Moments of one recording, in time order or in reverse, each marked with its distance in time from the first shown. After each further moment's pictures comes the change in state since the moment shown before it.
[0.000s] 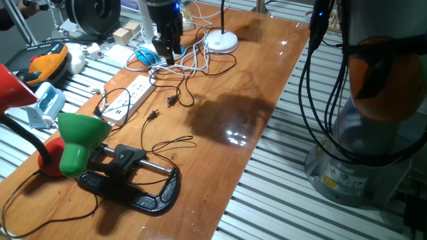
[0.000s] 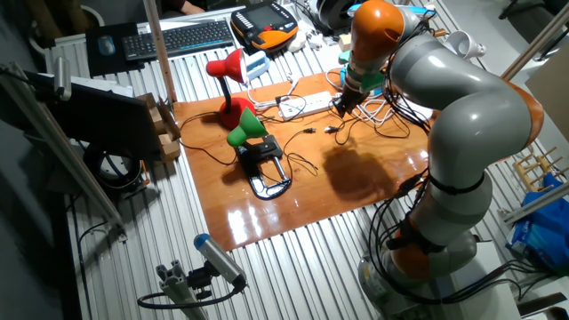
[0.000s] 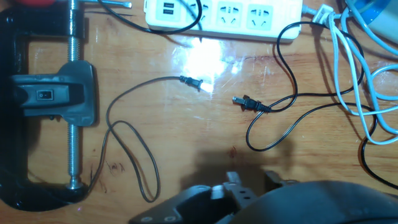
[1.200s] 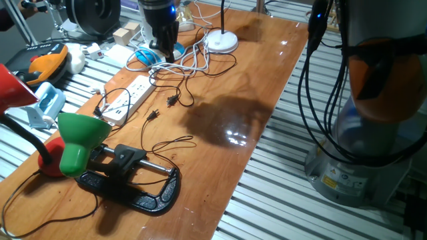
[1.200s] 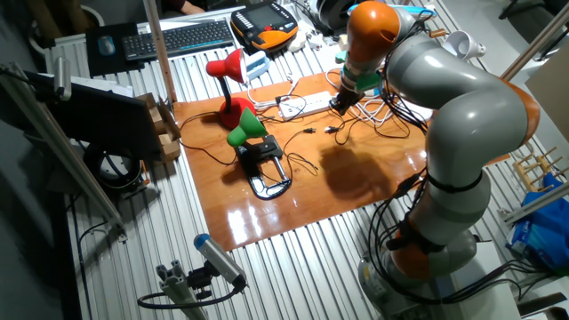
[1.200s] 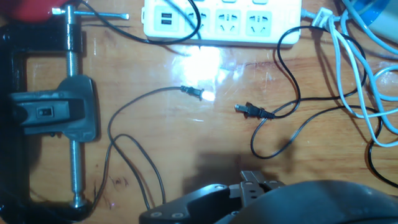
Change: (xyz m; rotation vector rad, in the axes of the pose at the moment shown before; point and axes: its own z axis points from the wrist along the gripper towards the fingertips) arm -0.012 0.007 0.009 0.007 -0.017 0.044
